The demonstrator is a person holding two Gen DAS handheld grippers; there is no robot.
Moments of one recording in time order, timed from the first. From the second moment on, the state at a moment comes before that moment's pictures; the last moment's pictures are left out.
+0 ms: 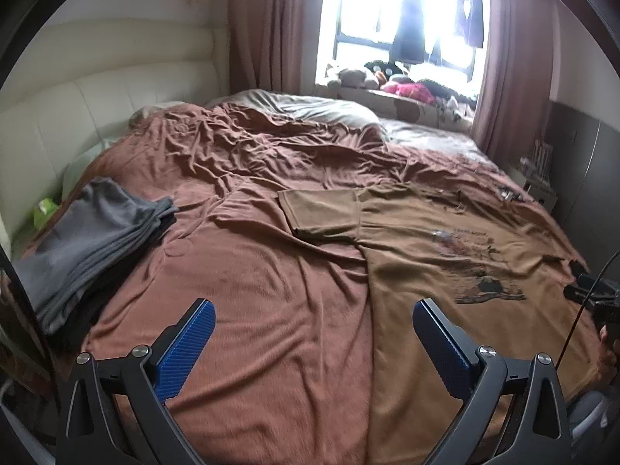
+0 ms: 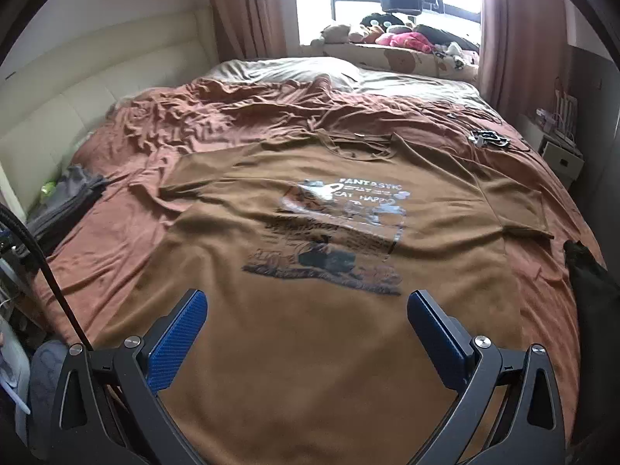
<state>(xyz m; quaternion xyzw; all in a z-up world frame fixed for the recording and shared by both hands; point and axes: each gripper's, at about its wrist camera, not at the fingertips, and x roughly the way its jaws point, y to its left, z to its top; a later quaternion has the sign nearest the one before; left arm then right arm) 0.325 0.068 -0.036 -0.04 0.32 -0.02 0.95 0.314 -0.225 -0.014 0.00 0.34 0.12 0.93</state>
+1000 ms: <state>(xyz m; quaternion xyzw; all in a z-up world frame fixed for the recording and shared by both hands) 0.527 0.073 -0.055 -0.07 0.38 -0.03 0.92 0.520 -0.174 -0.019 -0.02 0.35 0.17 0.92</state>
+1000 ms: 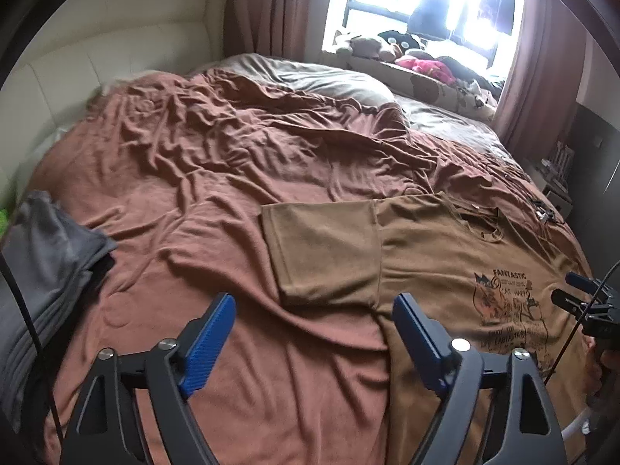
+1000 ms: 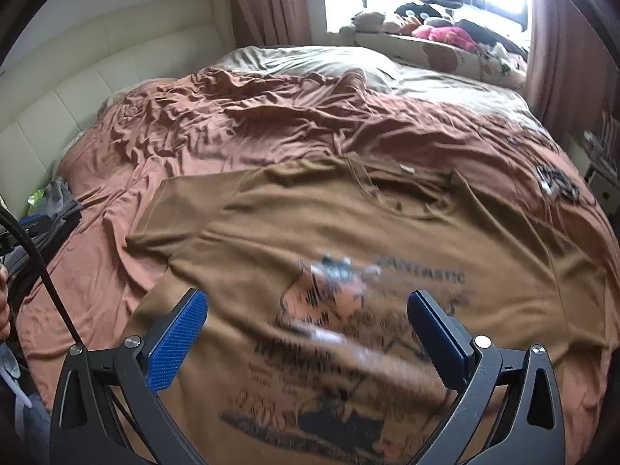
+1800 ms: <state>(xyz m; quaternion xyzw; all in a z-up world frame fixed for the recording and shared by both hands) 0.689 0.132 -0.155 -0.17 0.49 -0.01 0.85 0.658 -0.102 -0.070 0.06 0.41 0.26 0.87</state>
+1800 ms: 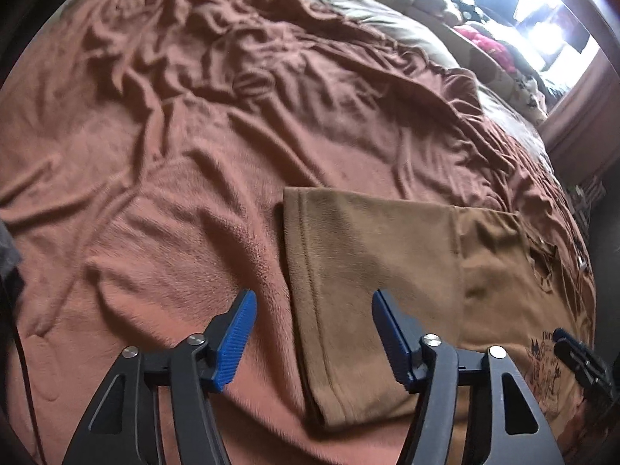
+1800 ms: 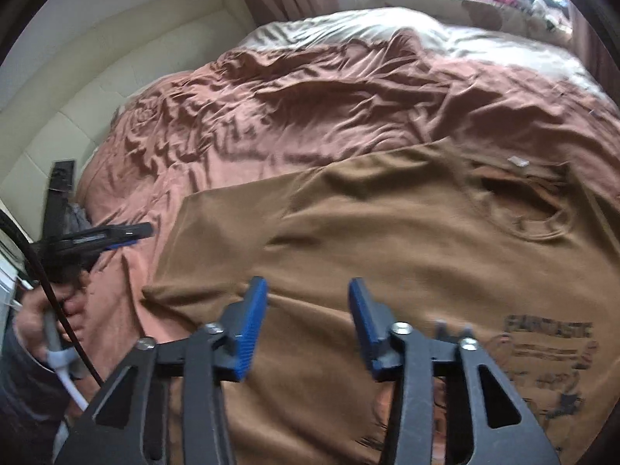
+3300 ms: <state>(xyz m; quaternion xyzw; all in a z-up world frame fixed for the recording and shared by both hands) 0.734 0.131 -0.192 -0.19 0.53 -0.04 0.83 0.758 -0.025 -0.149 0.14 0.50 0.25 0.82</state>
